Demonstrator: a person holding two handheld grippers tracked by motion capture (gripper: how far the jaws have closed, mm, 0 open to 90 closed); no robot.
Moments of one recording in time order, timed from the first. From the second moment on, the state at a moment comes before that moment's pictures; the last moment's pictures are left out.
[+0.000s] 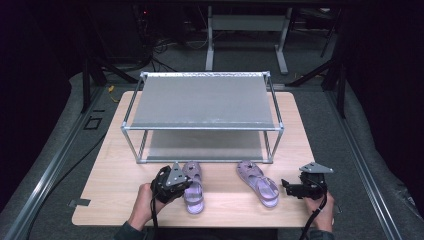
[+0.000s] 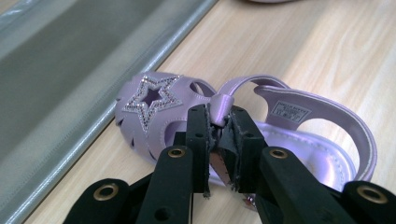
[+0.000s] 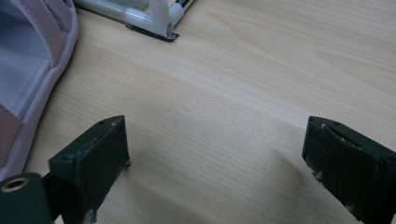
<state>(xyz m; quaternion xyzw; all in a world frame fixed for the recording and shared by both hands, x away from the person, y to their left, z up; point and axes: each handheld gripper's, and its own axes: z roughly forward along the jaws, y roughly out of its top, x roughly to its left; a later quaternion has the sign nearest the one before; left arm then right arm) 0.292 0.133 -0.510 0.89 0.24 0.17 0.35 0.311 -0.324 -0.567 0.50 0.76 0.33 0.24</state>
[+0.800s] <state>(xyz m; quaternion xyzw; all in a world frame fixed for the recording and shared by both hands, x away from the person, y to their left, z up) 0.291 0.149 -0.513 0.89 0.29 0.16 0.32 0.310 -0.325 -0.567 0.50 0.76 0.34 0.24</state>
